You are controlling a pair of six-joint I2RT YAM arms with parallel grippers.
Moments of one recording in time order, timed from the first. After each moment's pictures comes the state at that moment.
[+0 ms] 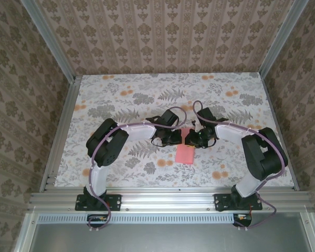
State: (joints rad) left arm -0.86 2.03 1.27 -0.30 0.37 -0.78; right arm 0.35 1.65 0.87 -0.47 -0.46 0.58
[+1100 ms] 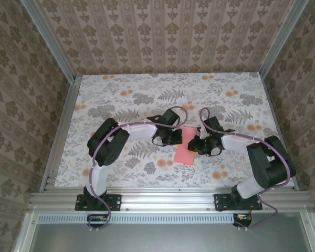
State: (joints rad) left arm -0.86 2.04 1.30 -0.34 0.37 -0.77; right arm 0.31 1.54 0.65 -0.27 -0.52 0.63
